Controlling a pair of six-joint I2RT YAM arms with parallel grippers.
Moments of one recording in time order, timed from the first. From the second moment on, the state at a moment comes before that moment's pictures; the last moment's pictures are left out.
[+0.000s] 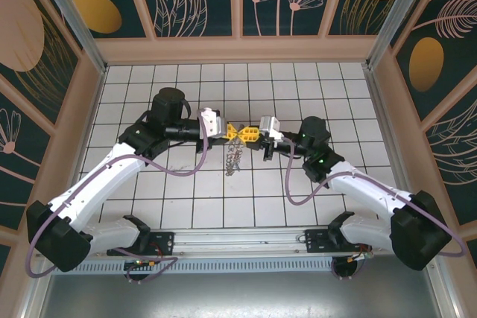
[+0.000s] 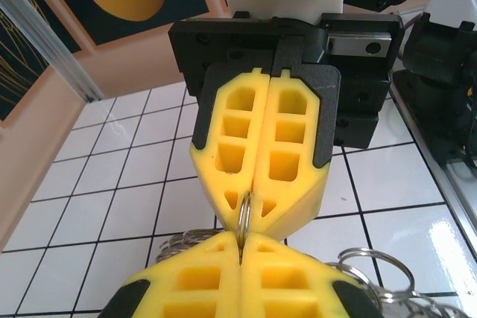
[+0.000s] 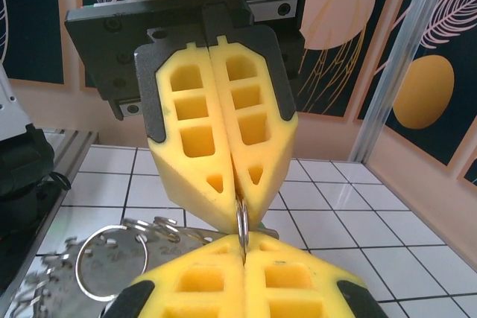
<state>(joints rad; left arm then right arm) -0.59 1.21 1.08 -0.36 0.79 0.65 0.65 1.15 0.62 0.58 -0.76 -0.20</state>
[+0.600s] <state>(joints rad) -0.59 1.28 1.18 -0.64 0.59 0.84 0.65 1.19 0.84 -0.01 -0.75 -0.60</state>
